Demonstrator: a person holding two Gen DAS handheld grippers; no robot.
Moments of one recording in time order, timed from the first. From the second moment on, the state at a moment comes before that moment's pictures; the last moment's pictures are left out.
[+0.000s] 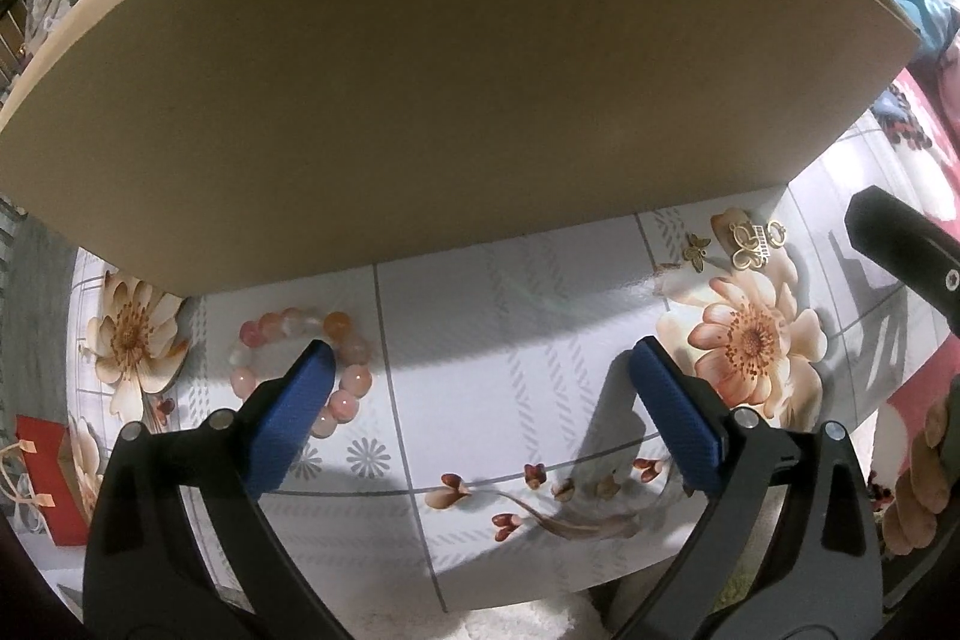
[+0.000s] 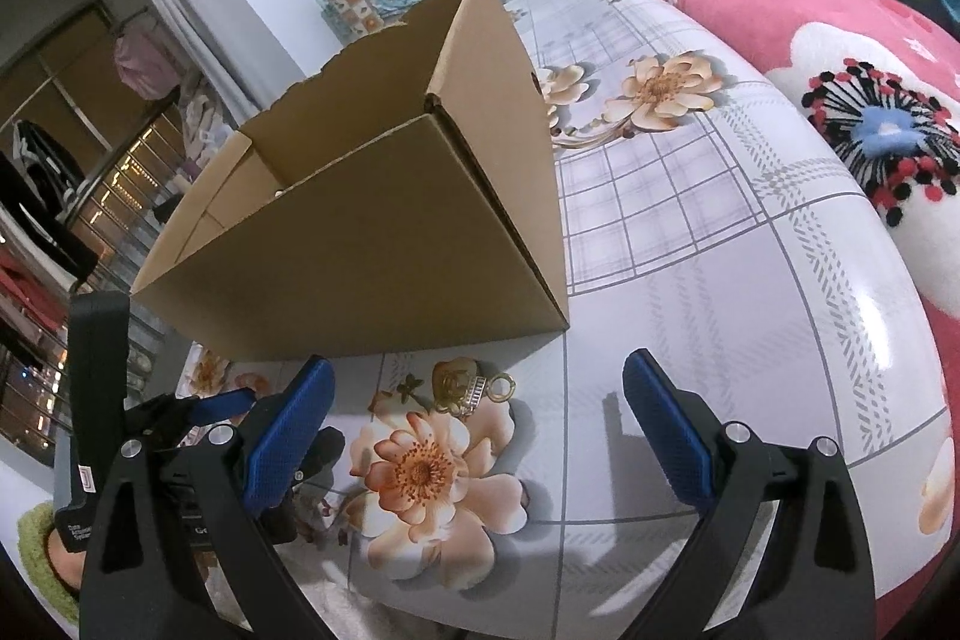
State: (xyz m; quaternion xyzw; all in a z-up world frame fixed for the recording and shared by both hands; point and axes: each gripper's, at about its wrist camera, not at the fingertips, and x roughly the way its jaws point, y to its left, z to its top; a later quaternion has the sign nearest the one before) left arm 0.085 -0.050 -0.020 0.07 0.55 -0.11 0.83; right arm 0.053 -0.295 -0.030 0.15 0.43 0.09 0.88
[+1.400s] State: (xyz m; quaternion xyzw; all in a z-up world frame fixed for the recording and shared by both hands) left arm 0.088 -0.054 -0.018 0.07 0.55 -0.11 0.82; right arm 0.053 -0.295 -0.028 0.13 0.43 0.09 0.89
